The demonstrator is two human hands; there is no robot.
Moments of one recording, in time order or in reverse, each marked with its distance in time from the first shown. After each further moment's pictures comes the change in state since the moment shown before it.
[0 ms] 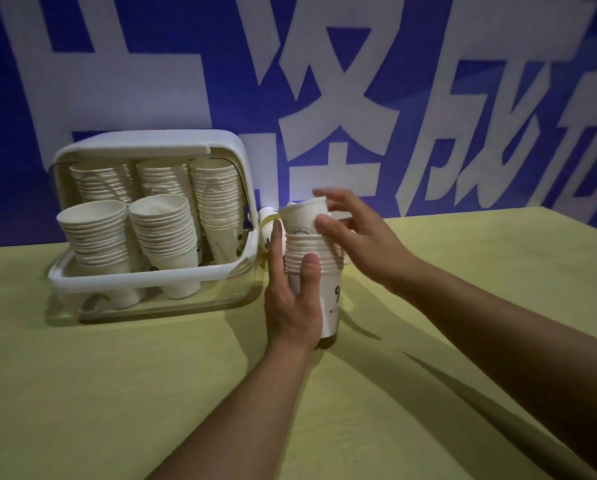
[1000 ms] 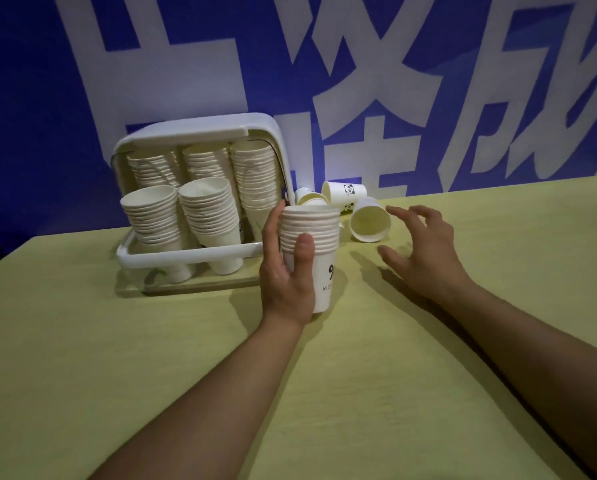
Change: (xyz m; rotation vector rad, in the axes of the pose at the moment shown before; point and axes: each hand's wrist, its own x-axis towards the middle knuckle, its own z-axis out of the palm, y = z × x) left_hand 0.013 -0.002 -0.052 0.053 0.026 0.163; right_hand -0.029 0.077 0.004 -0.528 0.210 0.203
